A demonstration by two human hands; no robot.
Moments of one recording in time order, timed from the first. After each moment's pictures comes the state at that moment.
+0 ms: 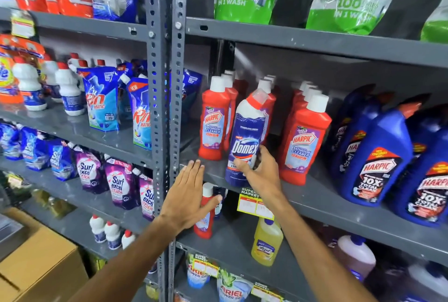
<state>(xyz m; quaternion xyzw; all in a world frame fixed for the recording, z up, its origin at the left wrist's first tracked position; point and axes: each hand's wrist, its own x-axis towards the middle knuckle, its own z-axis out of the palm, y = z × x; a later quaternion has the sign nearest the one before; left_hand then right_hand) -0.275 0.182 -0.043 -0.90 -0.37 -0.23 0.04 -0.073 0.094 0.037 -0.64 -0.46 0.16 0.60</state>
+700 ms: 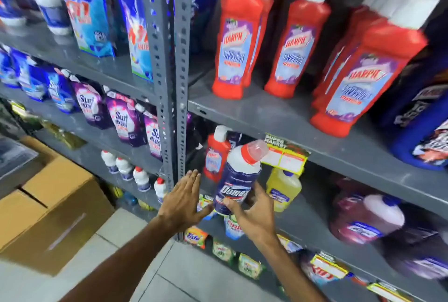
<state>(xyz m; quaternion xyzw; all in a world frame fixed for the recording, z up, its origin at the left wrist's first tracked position) -0.316 0.161 -0.234 -0.91 -0.39 -0.07 -0.09 -0.141 0.027 -0.150 -0.67 -0.42 0.26 0.56</state>
